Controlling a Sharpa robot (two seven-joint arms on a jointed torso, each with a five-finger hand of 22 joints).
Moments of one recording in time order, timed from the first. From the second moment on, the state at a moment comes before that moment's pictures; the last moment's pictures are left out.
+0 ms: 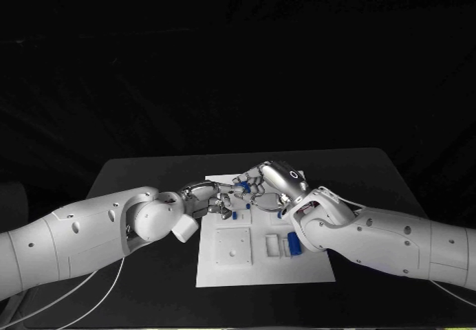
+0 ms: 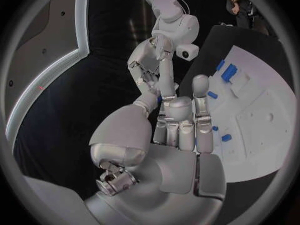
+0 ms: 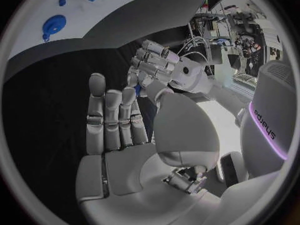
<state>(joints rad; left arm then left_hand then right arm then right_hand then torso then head) 1.17 -0.69 -0.13 1.38 0.03 0.12 0.02 1.05 0.17 0.28 -0.19 0.08 1.17 0.05 0.06 0.06 1.41 -0.05 0.67 0.18 1.40 -0.11 1.19 0.69 0.05 1.26 -0.12 0.47 1.30 1.06 -0.70 -0.08 1.51 -1.49 -0.81 0.13 1.22 -0.10 0.53 -0.15 0.08 1.23 0.06 0.06 0.06 1.16 -0.02 0.93 0.79 1.16 -0.06 1.06 0.89 0.08 1.30 -0.07 0.31 1.31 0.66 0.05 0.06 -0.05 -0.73</state>
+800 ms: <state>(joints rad) 1.16 -0.69 -0.13 1.38 0.02 0.15 0.01 1.06 0.10 0.15 -0.13 0.07 1.10 0.07 0.07 0.07 1.38 -0.04 0.67 0.18 1.39 -0.11 1.17 0.66 0.05 1.26 -0.13 0.47 1.29 1.06 -0.71 -0.08 1.51 -1.48 -0.79 0.16 1.17 -0.08 0.64 -0.19 0.05 1.23 0.07 0.06 0.06 1.16 -0.02 0.93 0.80 1.15 -0.06 1.06 0.90 0.08 1.28 -0.09 0.34 1.31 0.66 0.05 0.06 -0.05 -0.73</state>
